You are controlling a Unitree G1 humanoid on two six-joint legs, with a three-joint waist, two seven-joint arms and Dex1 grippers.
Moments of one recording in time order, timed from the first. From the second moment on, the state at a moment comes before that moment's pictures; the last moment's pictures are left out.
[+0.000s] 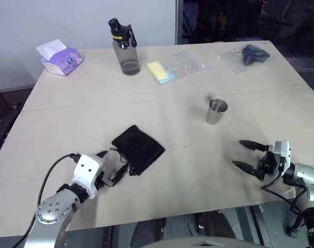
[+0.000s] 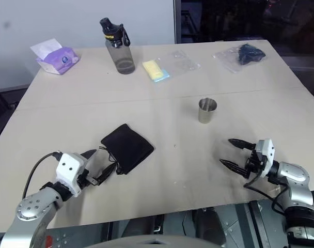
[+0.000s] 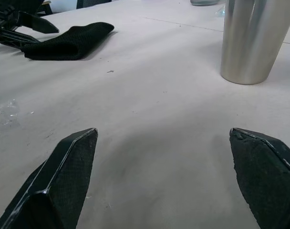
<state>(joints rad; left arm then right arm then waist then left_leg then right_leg) 0.41 0.56 0.23 -0.38 -0.24 0.18 -0.56 -0.10 -0.55 -0.17 0.37 0.47 -0.20 1.35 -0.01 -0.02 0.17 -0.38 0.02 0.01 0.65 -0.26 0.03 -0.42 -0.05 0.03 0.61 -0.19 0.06</state>
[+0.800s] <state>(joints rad) 0.51 0.59 0.28 -0.42 -0.34 0.21 -0.68 -0.09 -0.55 -0.17 0.40 0.47 -0.20 1.38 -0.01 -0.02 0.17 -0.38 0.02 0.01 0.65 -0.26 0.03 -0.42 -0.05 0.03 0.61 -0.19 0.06</state>
